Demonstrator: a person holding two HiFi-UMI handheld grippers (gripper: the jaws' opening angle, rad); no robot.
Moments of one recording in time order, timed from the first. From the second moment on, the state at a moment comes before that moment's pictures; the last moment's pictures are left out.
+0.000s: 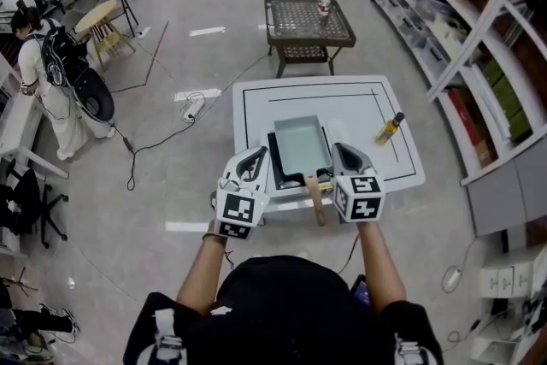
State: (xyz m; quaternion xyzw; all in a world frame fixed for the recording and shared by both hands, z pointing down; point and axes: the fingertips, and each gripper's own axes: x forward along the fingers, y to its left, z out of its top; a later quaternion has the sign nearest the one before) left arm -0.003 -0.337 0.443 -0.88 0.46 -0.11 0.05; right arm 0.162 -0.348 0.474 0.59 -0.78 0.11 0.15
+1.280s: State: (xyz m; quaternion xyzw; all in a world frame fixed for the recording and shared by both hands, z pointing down) left arm -0.021 -0.340 0.427 -0.86 0.51 -0.07 0.04; right arm 0.167 -0.340 0.449 0.60 -0.79 0.04 0.12
